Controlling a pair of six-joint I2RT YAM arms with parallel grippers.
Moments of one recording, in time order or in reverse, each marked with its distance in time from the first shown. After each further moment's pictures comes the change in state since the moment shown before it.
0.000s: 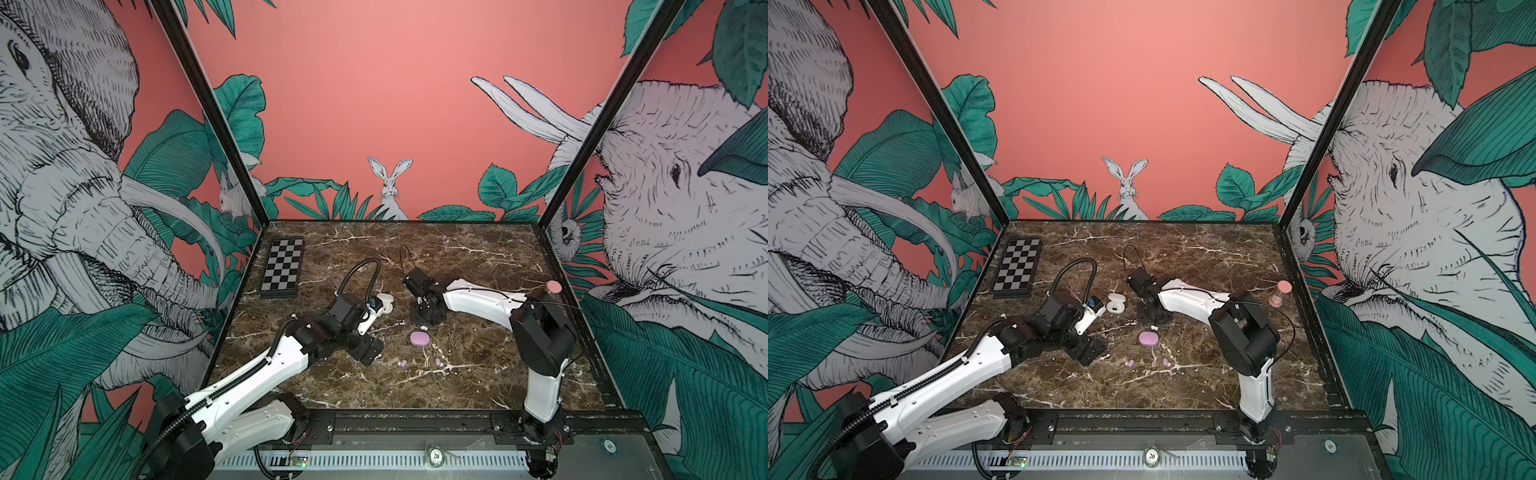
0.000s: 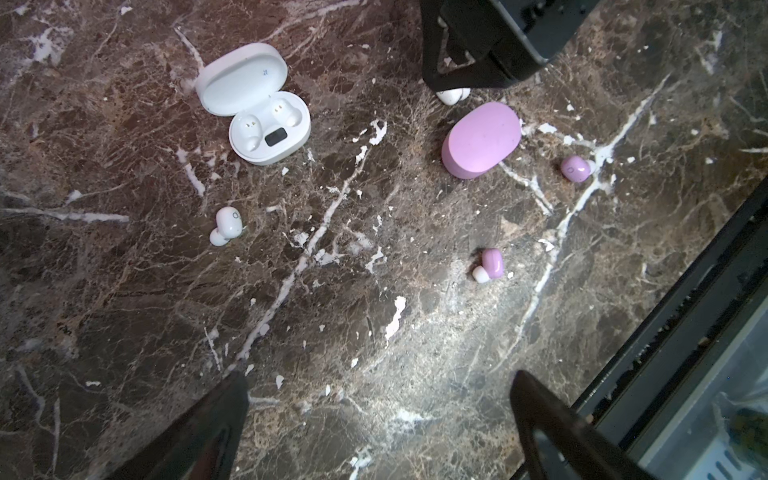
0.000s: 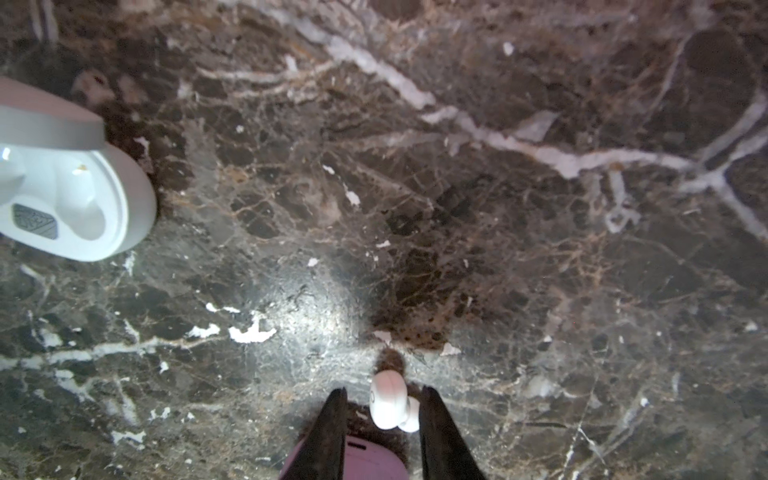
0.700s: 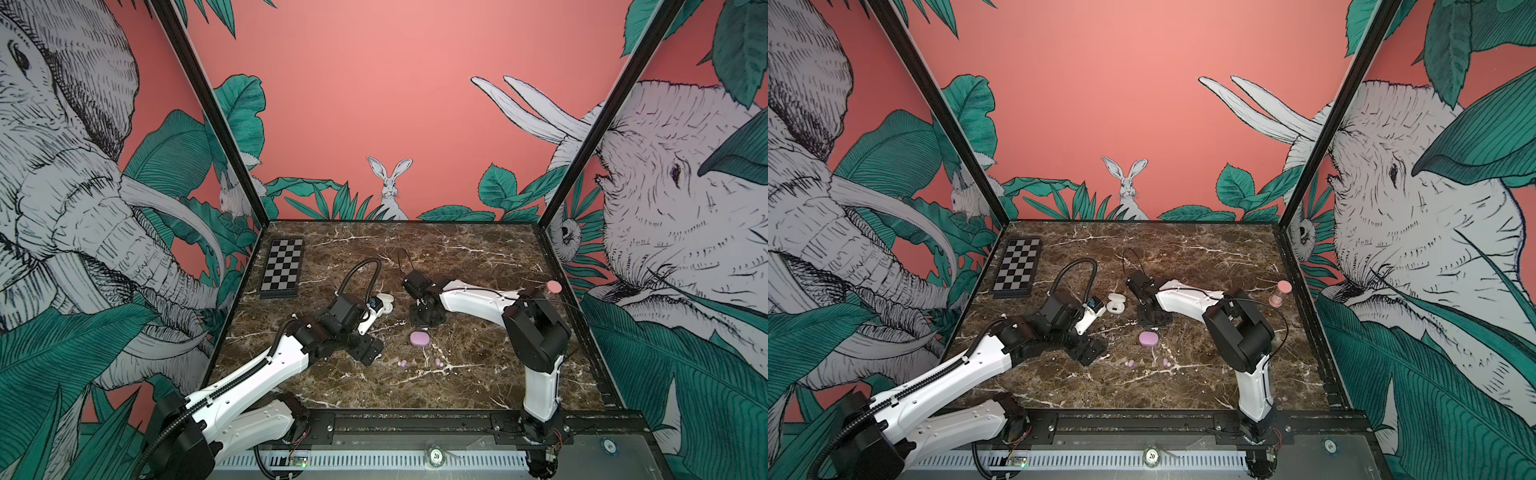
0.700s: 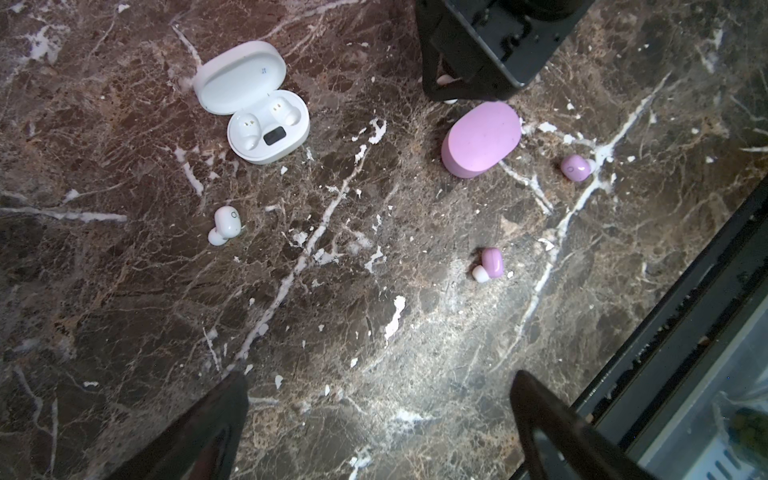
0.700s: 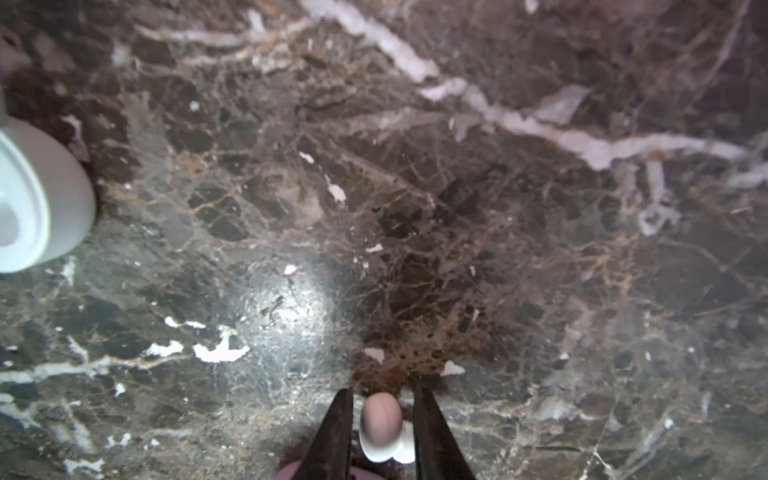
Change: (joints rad) left arm 0.000 0.002 0.000 0.000 0.002 0.000; right arm 0.000 0.042 0.000 0.003 0.000 -0.004
